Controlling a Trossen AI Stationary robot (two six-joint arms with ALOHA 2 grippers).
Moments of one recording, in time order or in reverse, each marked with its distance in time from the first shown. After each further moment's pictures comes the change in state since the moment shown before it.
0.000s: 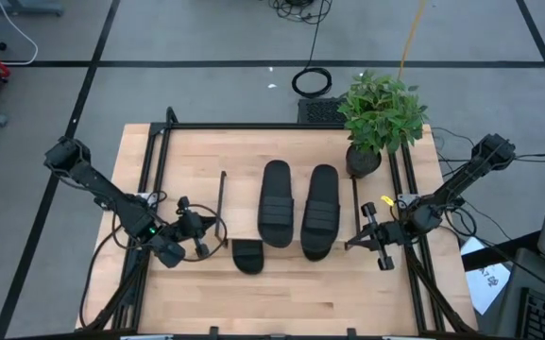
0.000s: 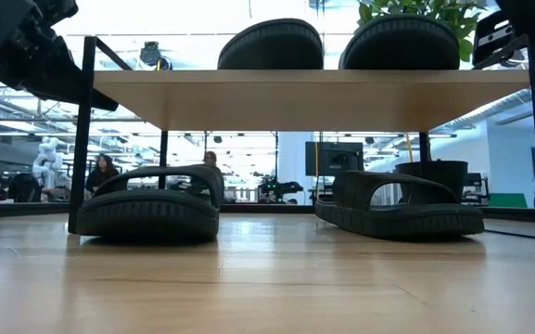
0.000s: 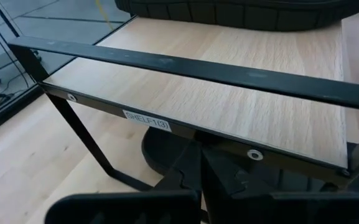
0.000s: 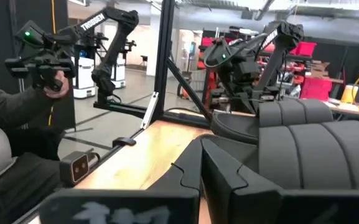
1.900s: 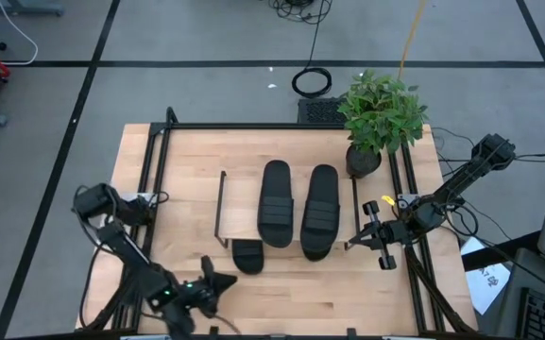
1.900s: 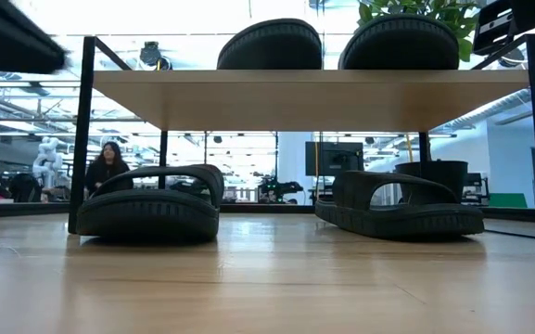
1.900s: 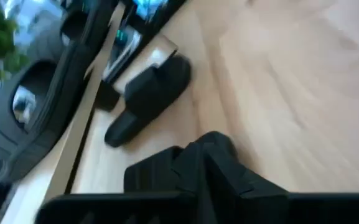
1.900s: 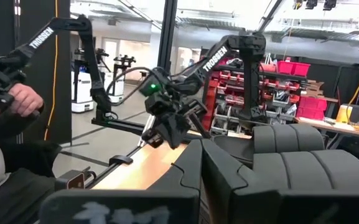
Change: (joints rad) left arm -0.274 0.667 0.421 0.179 -0.108 0.646; right arm 0.000 0.000 0.000 0.085 -0.004 -0.062
